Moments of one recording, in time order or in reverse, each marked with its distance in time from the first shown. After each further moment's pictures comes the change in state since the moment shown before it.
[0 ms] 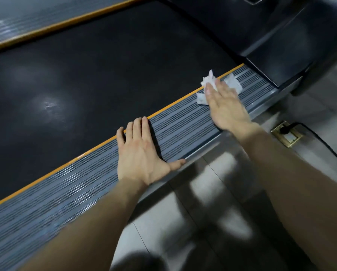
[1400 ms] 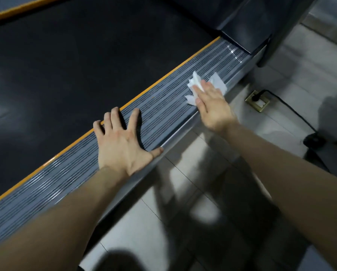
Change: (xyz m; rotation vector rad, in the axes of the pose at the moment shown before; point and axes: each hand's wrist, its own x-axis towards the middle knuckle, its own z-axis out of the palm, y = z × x) left_hand -0.050 -0.079 -0.010 0.094 0.015 0.158; right_hand -0.112 -0.053 0.041 0.139 0.151 0.127
